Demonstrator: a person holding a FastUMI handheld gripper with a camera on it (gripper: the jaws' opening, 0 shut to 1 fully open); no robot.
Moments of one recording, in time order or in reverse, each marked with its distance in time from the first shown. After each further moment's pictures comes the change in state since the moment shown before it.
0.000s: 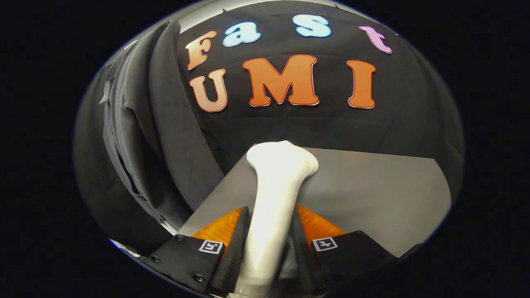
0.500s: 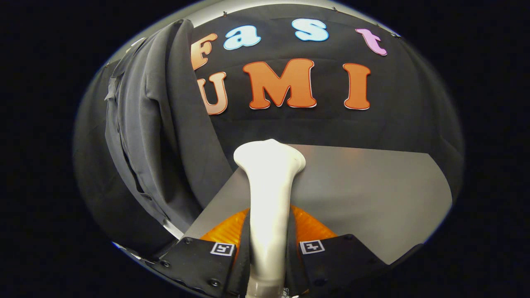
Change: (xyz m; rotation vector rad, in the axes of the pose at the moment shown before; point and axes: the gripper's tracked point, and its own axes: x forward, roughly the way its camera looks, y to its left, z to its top) arm -0.019 0.012 -0.007 0.020 -0.043 -0.057
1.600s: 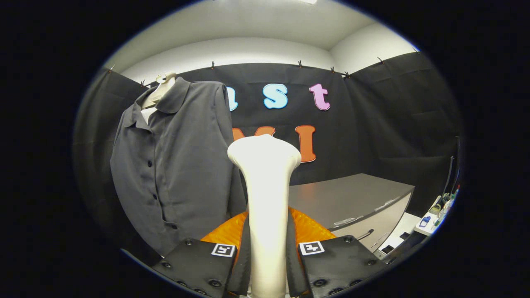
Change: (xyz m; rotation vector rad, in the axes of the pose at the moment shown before) arm -0.168 0.116 -0.001 0.051 -0.519 -0.353
